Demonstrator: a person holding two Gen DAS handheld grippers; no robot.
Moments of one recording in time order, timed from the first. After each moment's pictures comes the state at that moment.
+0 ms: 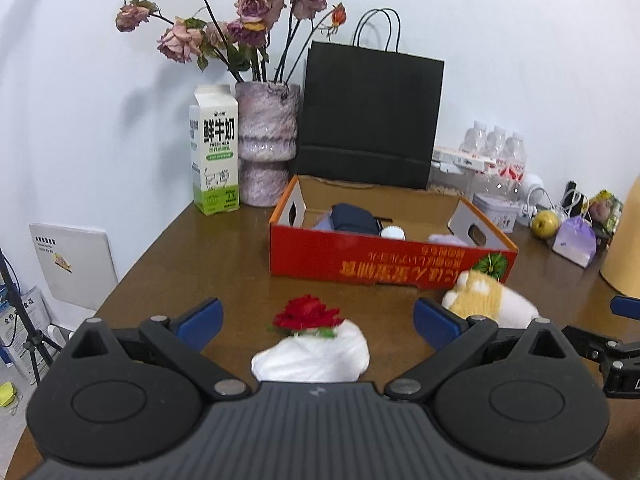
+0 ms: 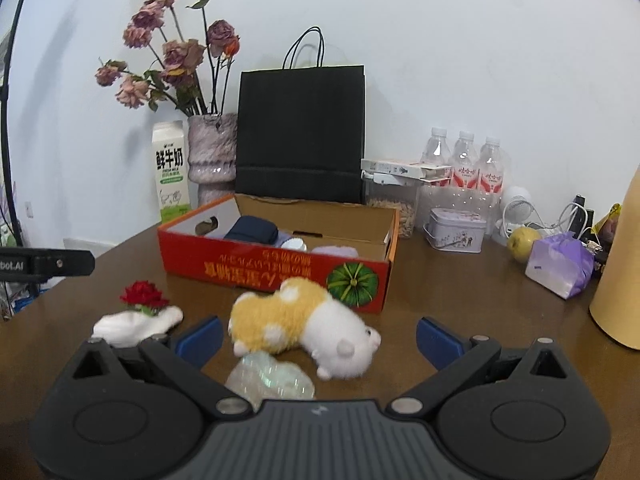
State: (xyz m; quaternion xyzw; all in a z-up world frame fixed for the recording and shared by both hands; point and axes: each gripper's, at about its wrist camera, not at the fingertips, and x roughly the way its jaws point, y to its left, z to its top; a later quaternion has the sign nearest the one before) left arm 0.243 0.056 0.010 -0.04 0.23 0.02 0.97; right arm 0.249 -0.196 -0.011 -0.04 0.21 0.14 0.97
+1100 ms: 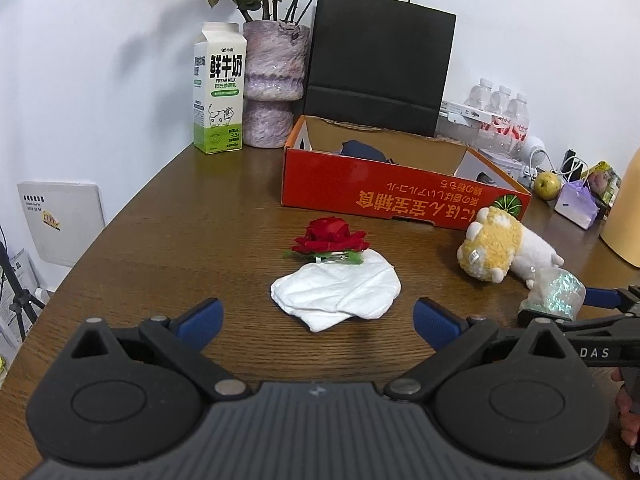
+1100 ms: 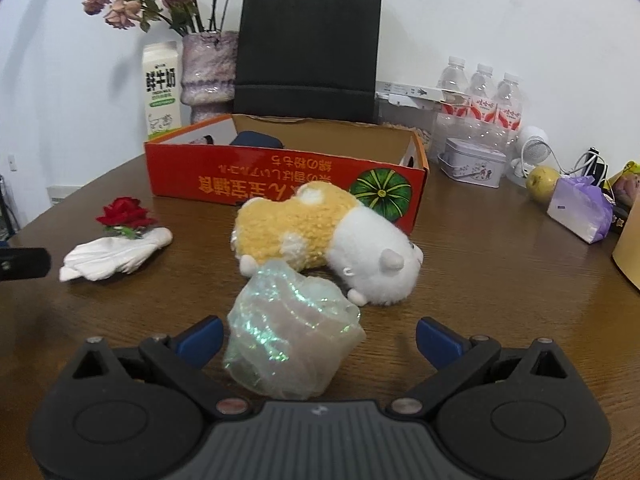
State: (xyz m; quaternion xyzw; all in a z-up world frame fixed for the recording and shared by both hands) left arm 0.240 0.084 -0.038 -0.06 0.28 0.00 0.96; right arm 0.284 -0.161 -0.066 -0.05 0.29 0.12 0.95
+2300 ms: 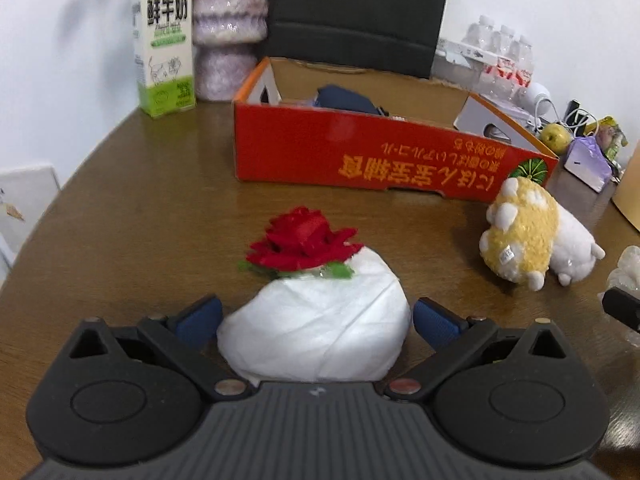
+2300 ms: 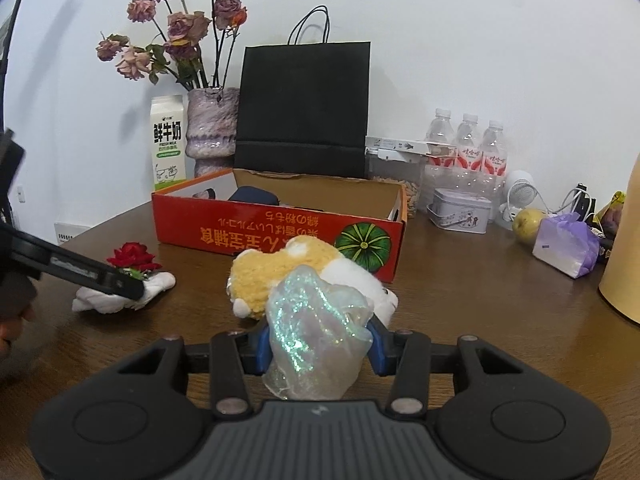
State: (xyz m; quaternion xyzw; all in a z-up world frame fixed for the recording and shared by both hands) left arm 0.337 0.074 -0.063 -0.03 0.36 -0.04 0.93; right arm 0.258 -0.180 -0.052 -0.05 0.21 0.13 0.97
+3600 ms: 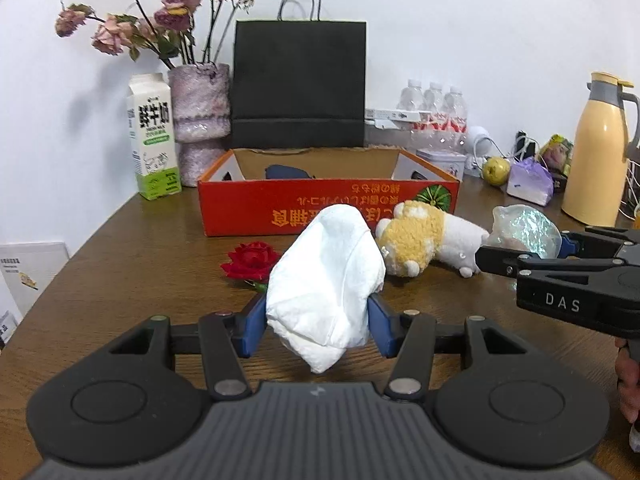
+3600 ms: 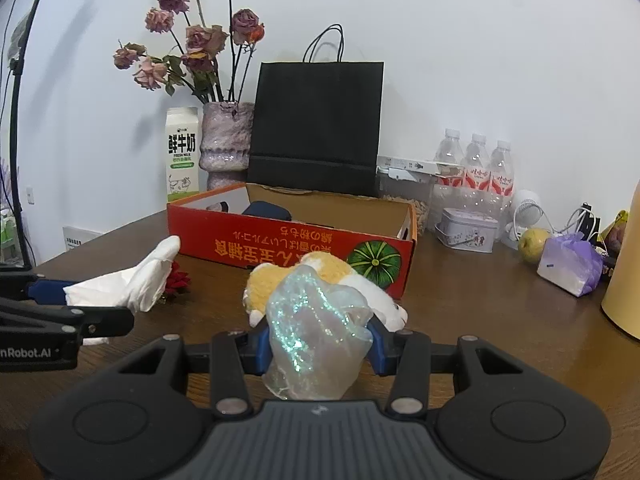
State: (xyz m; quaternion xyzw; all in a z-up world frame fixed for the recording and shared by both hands) left arm 0.224 0.007 -0.042 0.01 0.22 -0.04 0.97; right arm 0.244 -0.174 -0.046 -0.06 0.18 0.14 0.97
